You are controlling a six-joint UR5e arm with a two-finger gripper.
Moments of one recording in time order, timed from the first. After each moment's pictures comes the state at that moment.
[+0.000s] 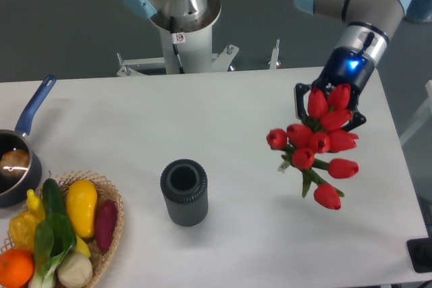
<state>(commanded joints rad) 2.93 -1.89 -1.66 -0.94 0.63 1.22</state>
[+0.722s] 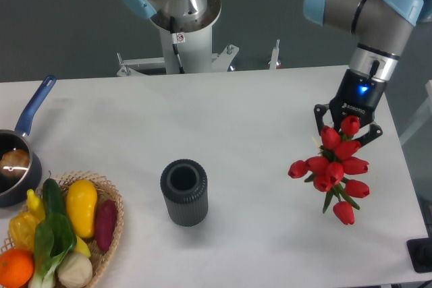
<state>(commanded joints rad) 2.87 -1.99 -1.53 -0.97 1.11 1.31</state>
